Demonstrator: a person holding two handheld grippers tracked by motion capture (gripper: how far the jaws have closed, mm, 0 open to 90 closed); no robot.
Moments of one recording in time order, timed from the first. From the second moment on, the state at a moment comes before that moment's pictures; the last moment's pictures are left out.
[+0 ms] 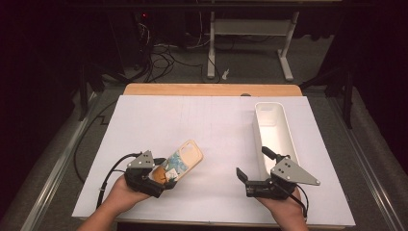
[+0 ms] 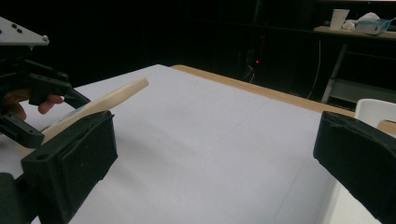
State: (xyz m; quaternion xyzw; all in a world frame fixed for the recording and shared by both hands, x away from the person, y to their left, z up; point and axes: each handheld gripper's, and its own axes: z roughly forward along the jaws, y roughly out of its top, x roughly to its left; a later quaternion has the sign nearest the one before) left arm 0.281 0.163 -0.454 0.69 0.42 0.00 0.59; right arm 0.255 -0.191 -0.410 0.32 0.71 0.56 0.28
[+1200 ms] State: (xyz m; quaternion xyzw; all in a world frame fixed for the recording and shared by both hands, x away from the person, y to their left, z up) left arm 0.285 0.171 -0.445 0.68 0.42 -0.01 0.60; right arm 0.274 -0.128 -0.425 0.29 0.75 0.56 0.22
